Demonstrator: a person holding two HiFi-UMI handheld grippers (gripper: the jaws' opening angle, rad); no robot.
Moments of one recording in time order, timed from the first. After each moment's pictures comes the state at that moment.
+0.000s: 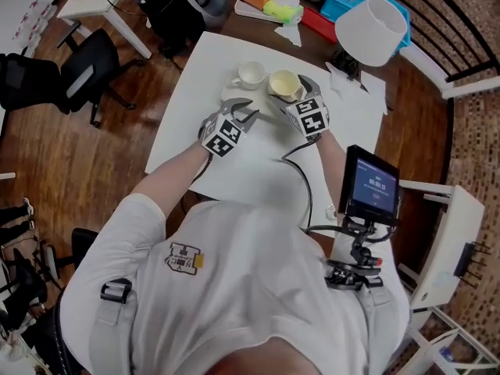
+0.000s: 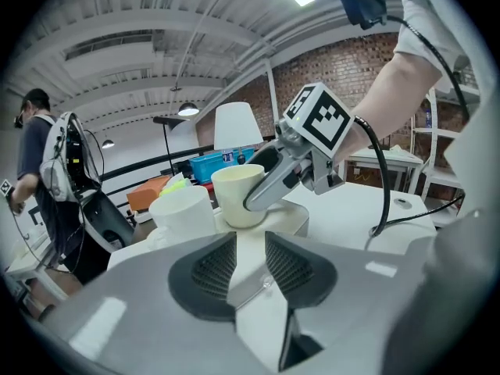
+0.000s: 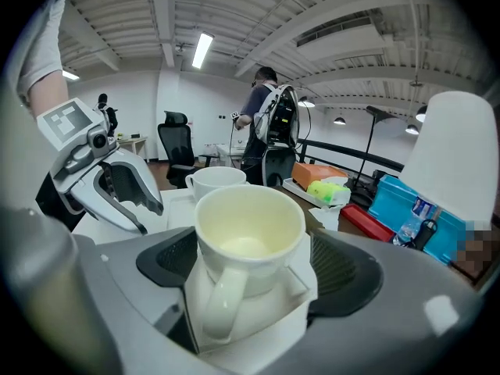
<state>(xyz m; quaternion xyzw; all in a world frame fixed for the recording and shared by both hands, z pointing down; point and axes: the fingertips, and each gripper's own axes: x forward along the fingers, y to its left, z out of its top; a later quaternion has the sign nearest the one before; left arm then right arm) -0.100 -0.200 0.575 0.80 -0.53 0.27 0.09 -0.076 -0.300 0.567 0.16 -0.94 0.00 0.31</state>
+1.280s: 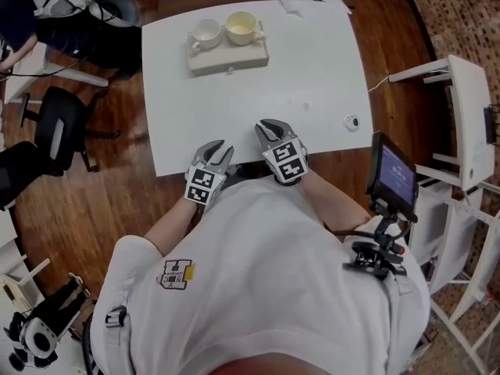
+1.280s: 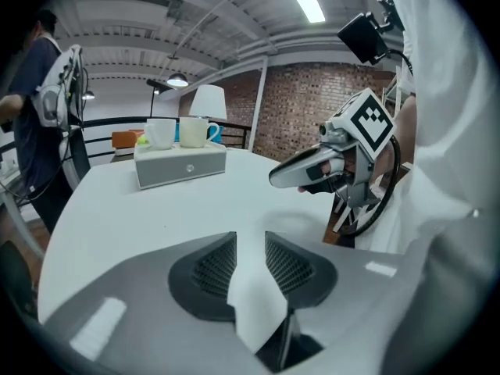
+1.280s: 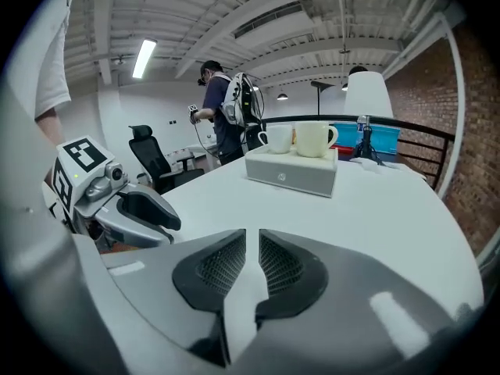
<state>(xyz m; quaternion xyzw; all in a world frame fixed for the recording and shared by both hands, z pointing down) -0.077 0.050 0.641 0.84 -0.44 0.24 0.21 0.003 -0.016 0.616 0.32 -0.88 0.17 0.30</state>
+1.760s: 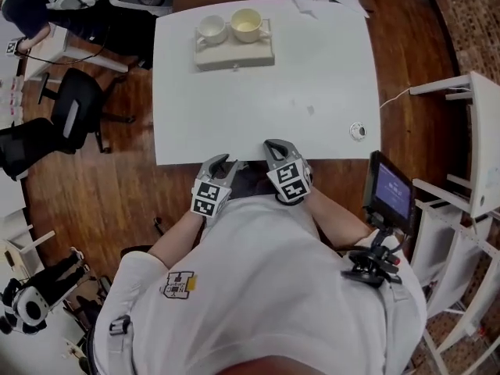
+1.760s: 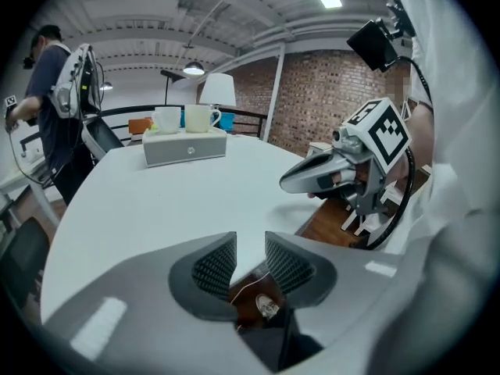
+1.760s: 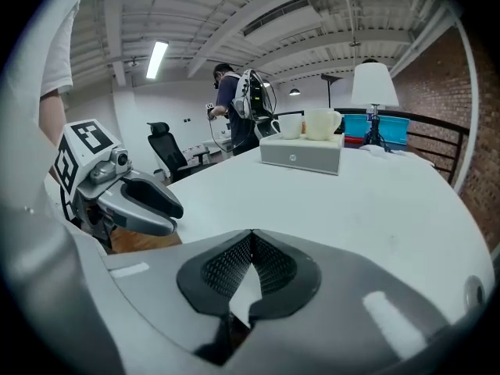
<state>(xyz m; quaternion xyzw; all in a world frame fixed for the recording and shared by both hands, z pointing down) -0.045 0.102 0.657 0.79 -0.48 0.26 0.26 0.040 0.038 0.641 0.27 -0.89 0.17 0.31</state>
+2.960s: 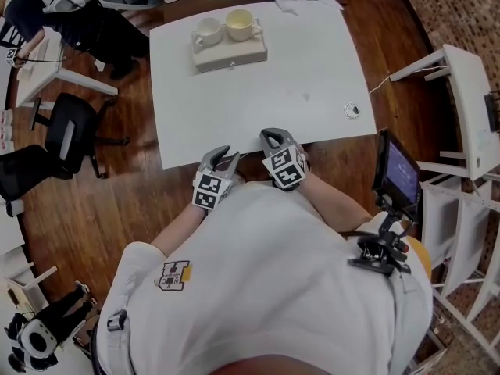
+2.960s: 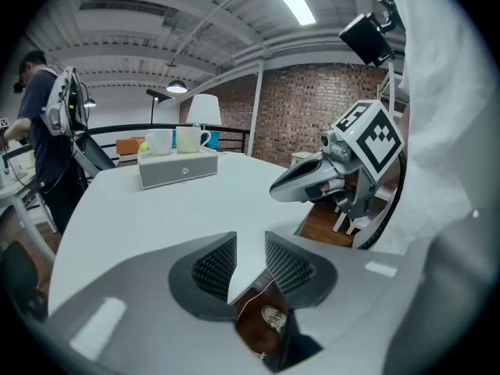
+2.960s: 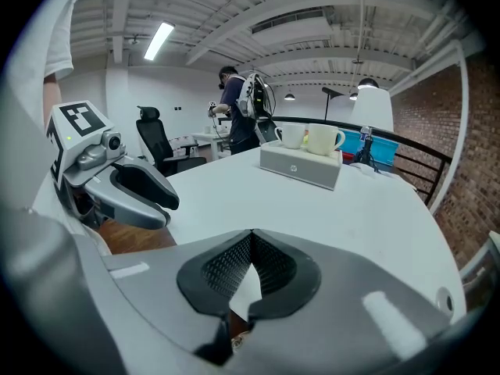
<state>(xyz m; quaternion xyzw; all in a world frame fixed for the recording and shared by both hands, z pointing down) -0.063 0.105 0.632 0.84 -0.44 0.24 0.19 0.013 0.049 0.628 0.33 -0.88 0.12 0.34</state>
